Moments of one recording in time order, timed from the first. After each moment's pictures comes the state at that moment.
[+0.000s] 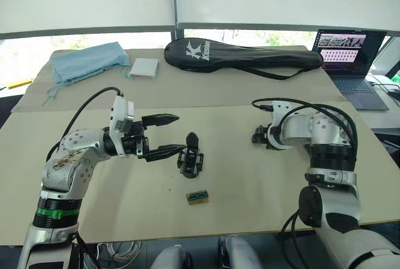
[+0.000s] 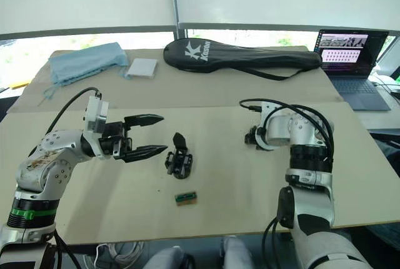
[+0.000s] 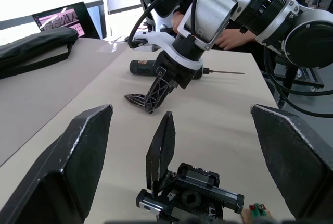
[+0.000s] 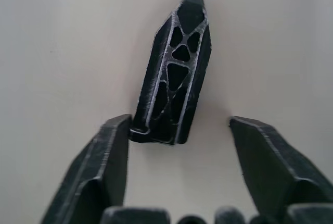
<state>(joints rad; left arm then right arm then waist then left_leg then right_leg) -0.42 0.64 0.09 -0.16 -0.63 0.42 -1.19 -0.89 -0.33 -0.28 0.25 0.75 1.59 -0.51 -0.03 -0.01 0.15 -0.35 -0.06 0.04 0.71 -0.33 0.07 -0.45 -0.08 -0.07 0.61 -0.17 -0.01</state>
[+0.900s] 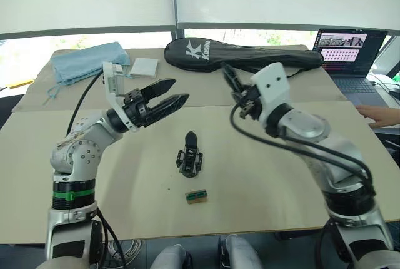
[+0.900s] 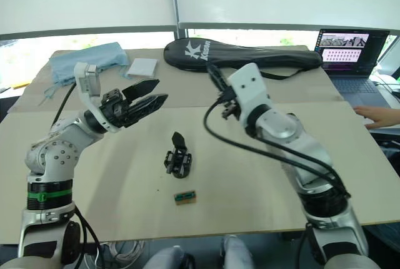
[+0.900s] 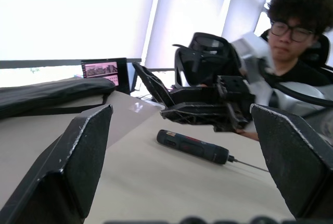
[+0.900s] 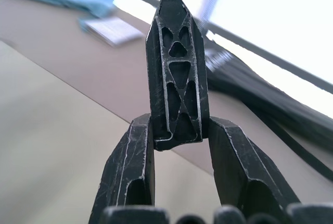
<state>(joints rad) -0.60 0.41 0.23 -0.10 -0.89 0.69 -0.78 -0.67 -0.53 0.23 -0.45 0.31 0.76 0.18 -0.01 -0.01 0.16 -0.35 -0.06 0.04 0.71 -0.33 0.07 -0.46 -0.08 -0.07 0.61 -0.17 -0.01</state>
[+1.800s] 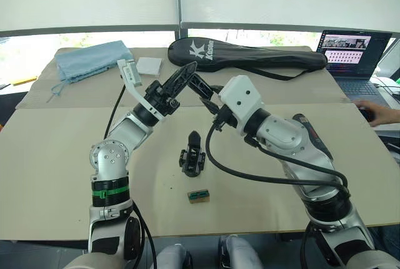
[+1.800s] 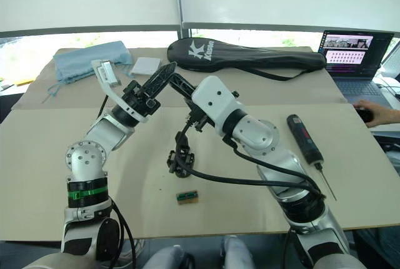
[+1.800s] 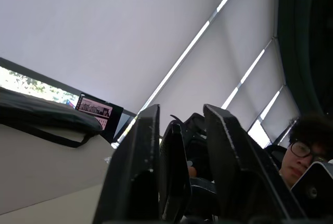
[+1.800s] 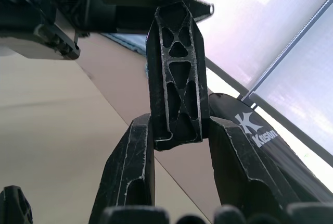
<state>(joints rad) -0.64 0.17 0.29 -0.10 -1.09 0.71 -0.45 -0.66 -0.44 0.30 -0.49 0.08 0.64 0.36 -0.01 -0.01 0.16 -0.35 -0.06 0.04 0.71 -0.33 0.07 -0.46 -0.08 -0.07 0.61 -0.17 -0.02</state>
